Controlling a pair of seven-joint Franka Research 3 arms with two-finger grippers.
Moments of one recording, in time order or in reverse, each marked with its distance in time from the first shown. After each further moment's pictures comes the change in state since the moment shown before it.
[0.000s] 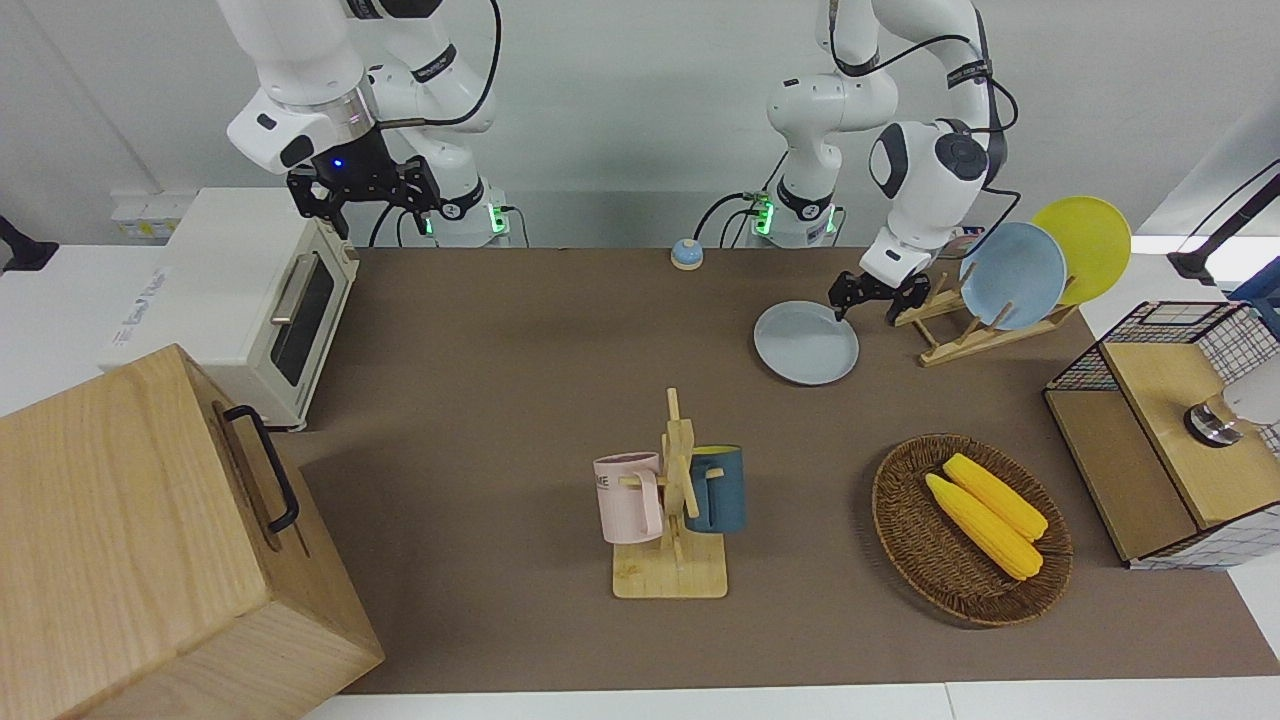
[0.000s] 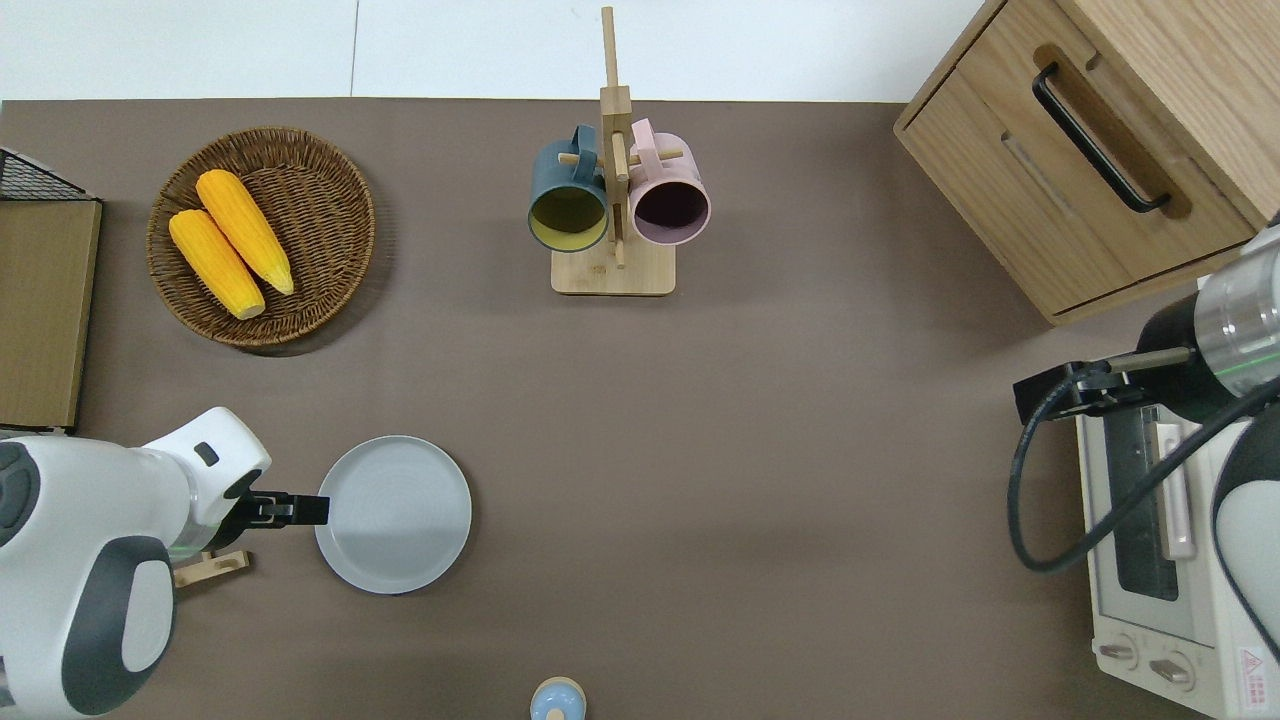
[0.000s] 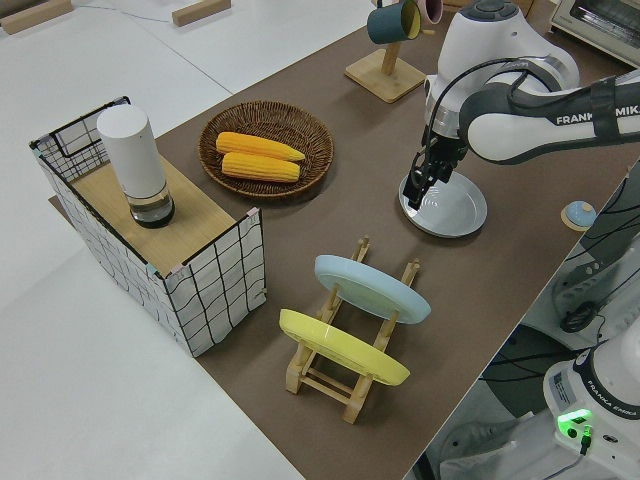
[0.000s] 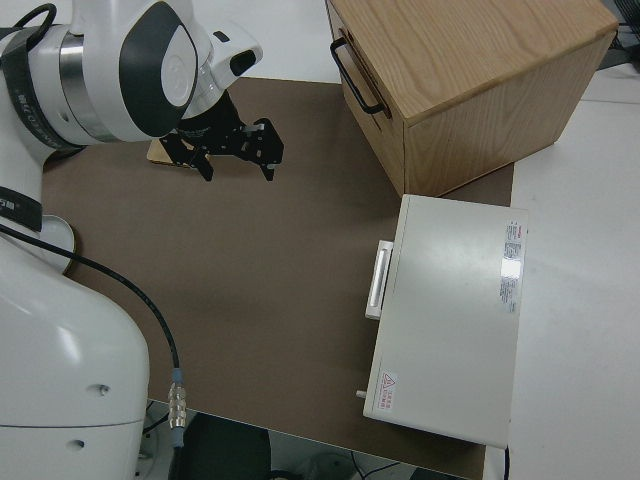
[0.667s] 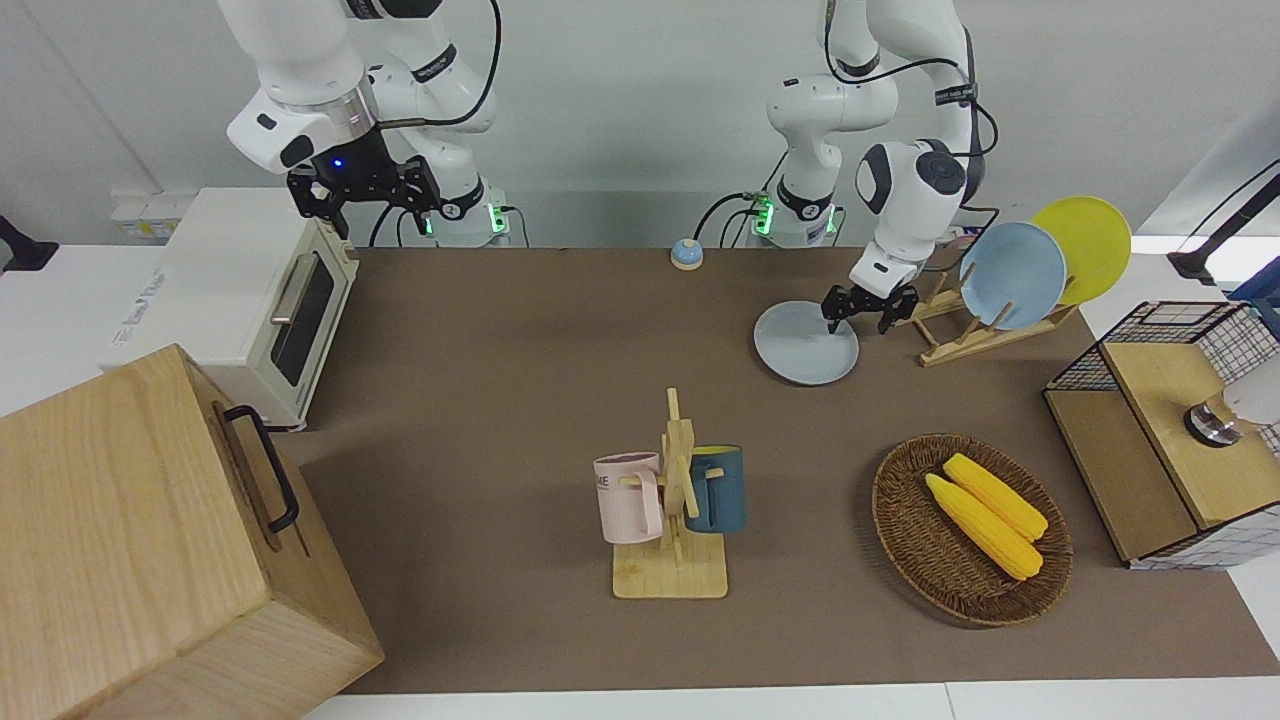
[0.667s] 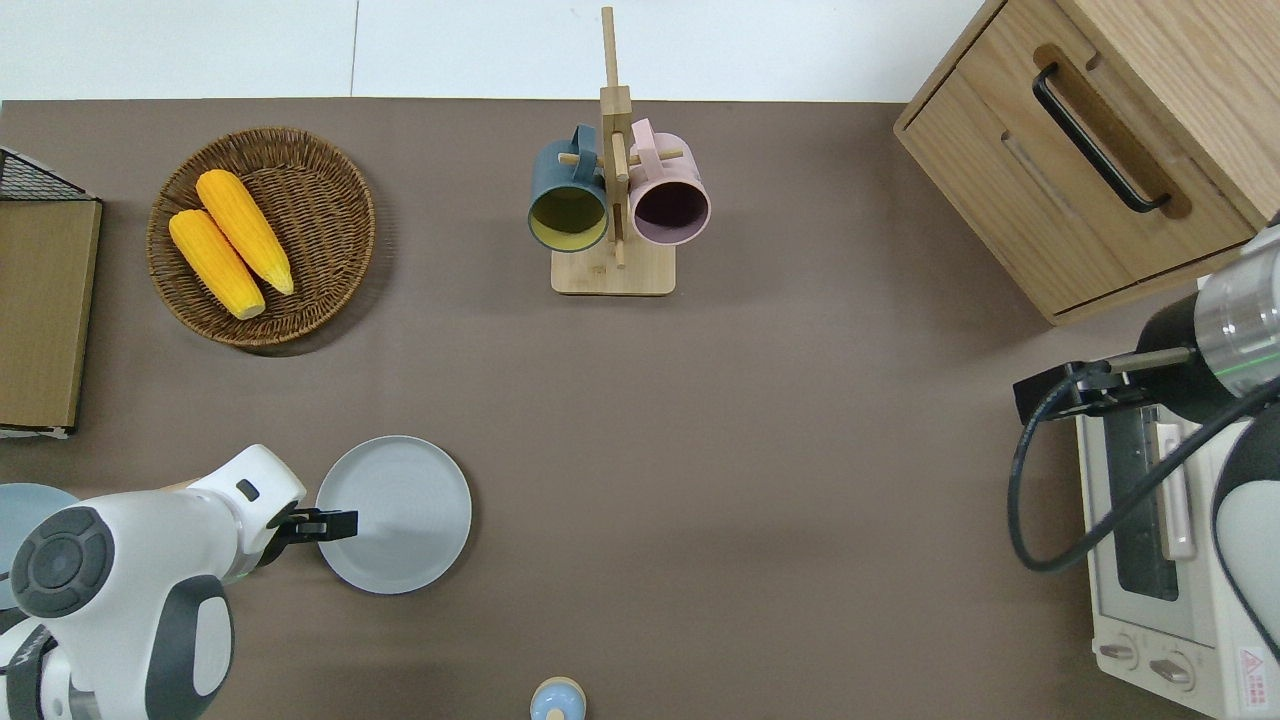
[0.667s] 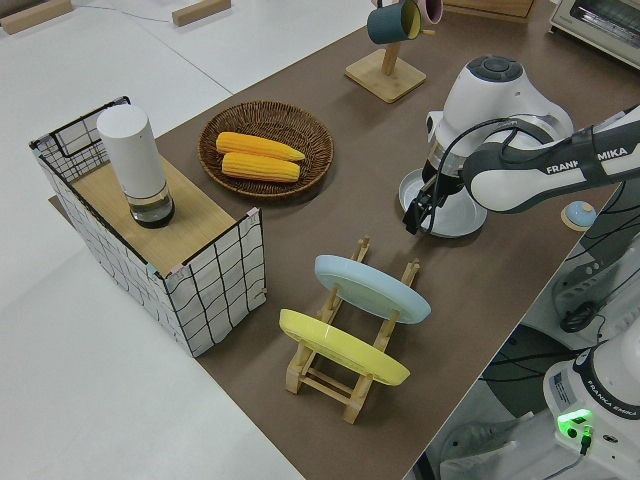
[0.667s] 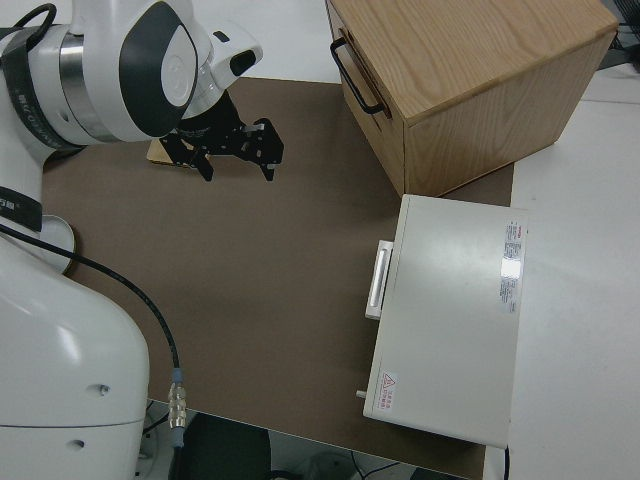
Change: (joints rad) left arm -0.002 0.041 0.000 -0.104 -0.006 0.186 -0.008; right arm 0.000 0.000 0.000 0.000 0.000 0.000 0.000
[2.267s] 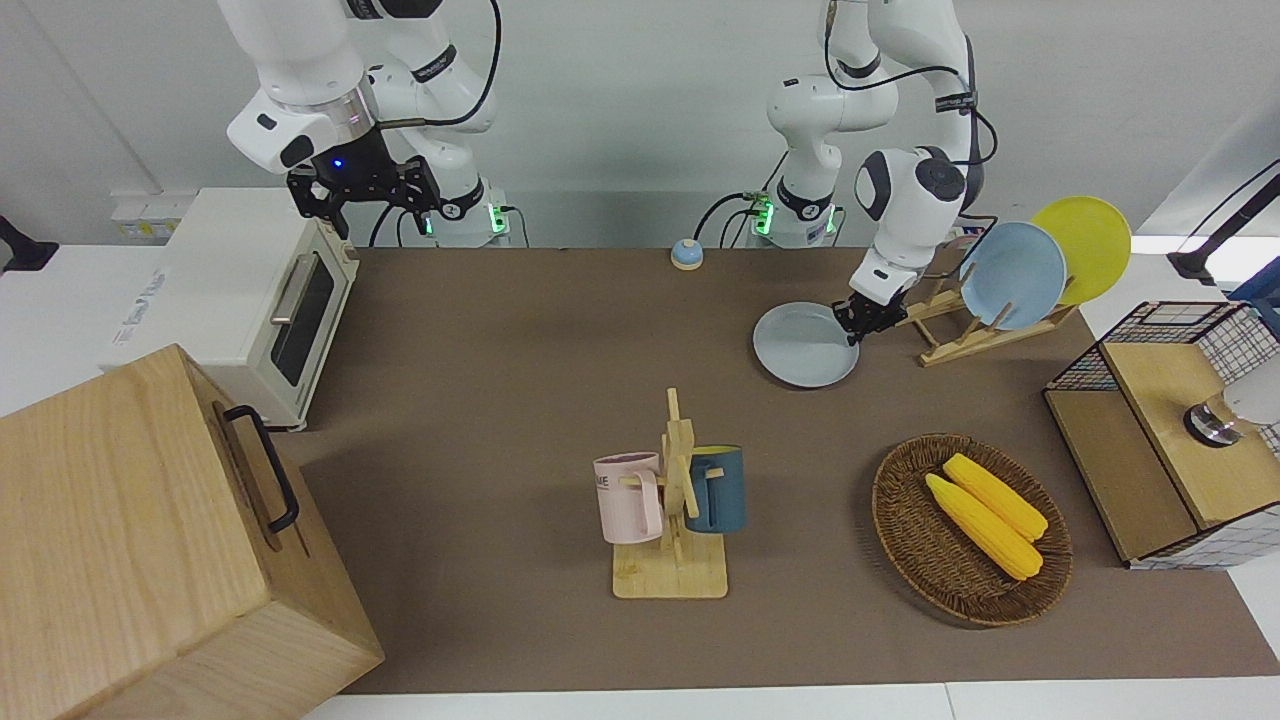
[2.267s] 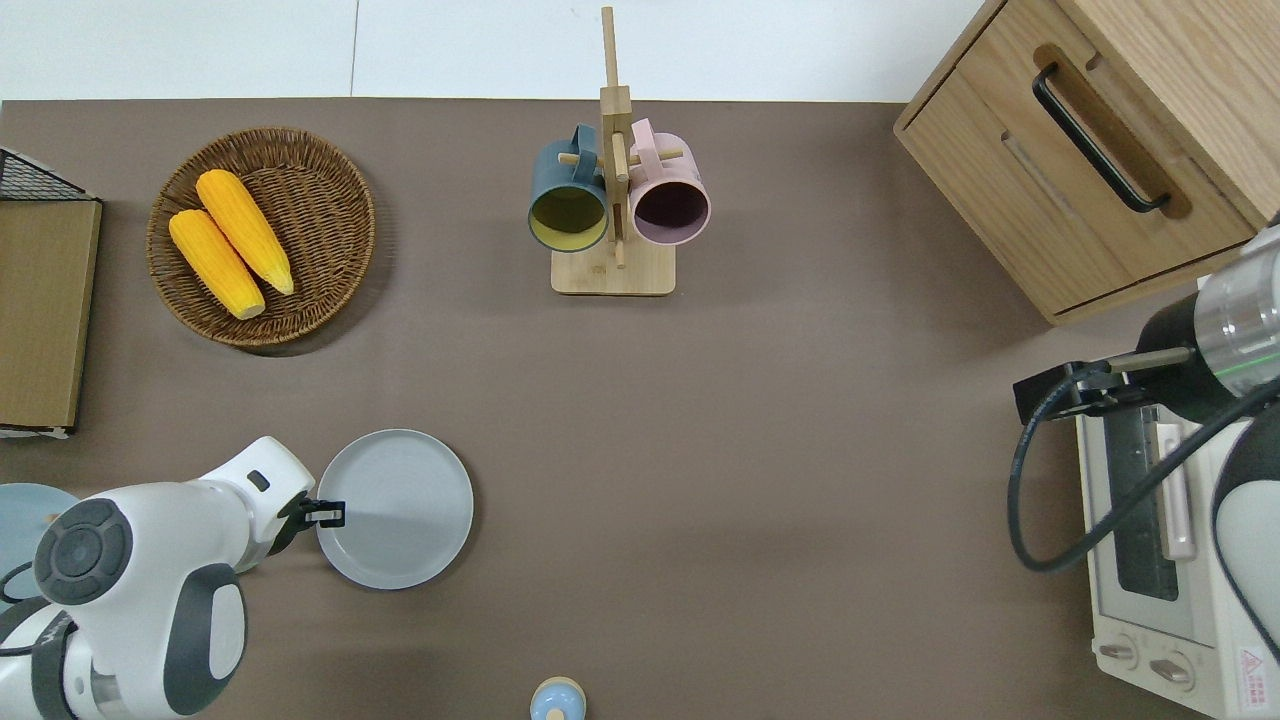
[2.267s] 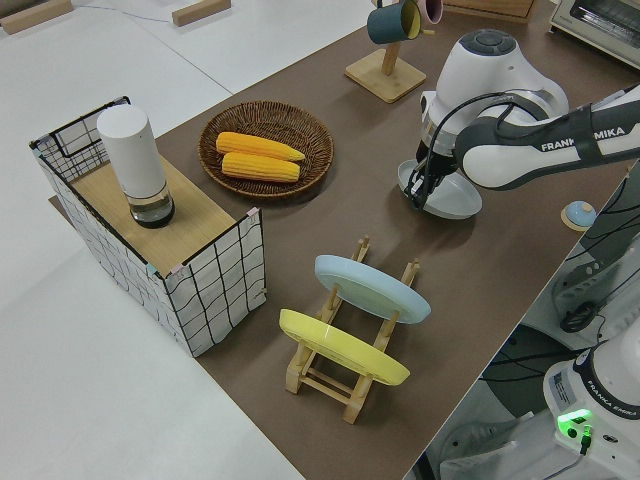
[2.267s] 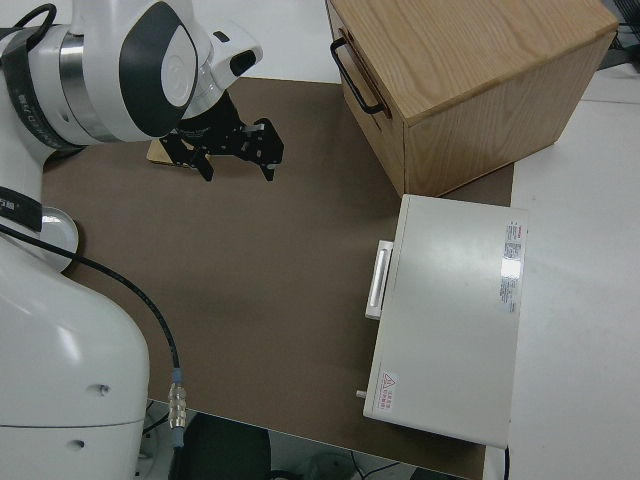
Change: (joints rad) left arm -0.001 0.006 -0.001 0.110 -0.006 -0.106 -0.005; right arm 0.000 0.000 0.000 0.000 0.000 0.000 0.000
